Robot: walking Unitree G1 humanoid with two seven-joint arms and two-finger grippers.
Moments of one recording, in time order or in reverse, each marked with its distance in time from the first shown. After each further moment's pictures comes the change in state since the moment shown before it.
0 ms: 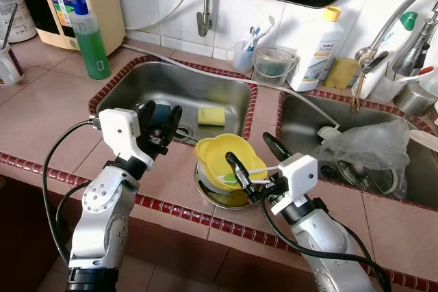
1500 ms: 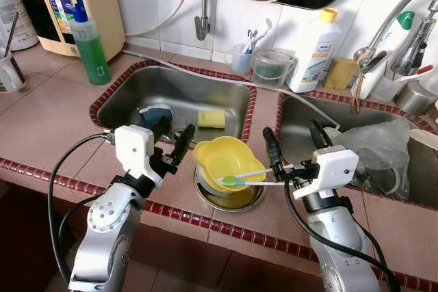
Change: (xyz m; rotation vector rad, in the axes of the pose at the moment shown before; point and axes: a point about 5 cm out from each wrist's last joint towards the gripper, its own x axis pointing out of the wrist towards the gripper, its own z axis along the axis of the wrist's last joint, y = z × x) left arm -0.018 -0.020 -0.009 0.056 0.048 -0.070; right arm -0.008 -0.029 0.016 -0.060 -0.103 -0.316
